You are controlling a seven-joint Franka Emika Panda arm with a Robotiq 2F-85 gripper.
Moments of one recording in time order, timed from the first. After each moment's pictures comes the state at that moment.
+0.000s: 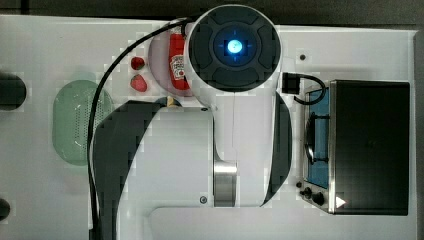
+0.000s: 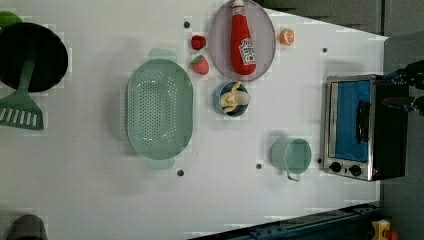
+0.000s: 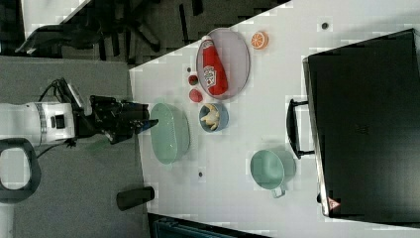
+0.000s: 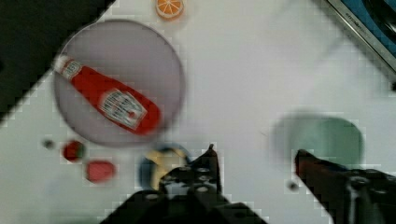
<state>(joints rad) 0.00 -0.02 0.00 -1.79 -0.03 0.19 0.06</state>
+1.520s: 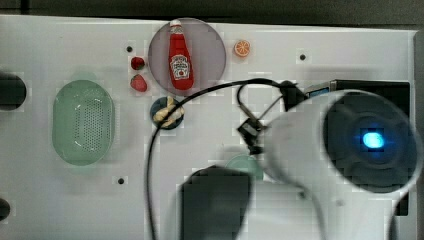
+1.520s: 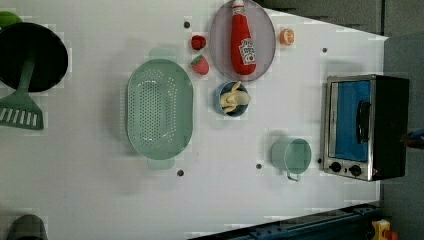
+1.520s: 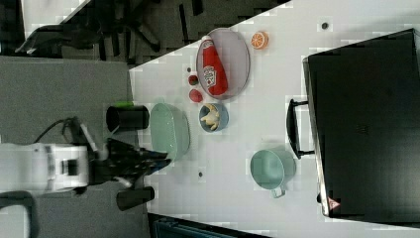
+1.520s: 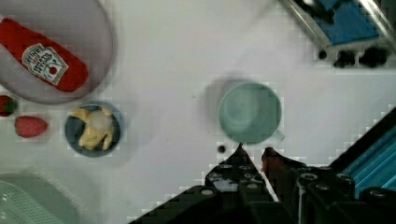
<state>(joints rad) -0.10 -0.21 -0.08 -1.92 -0.01 0.04 -0.21</state>
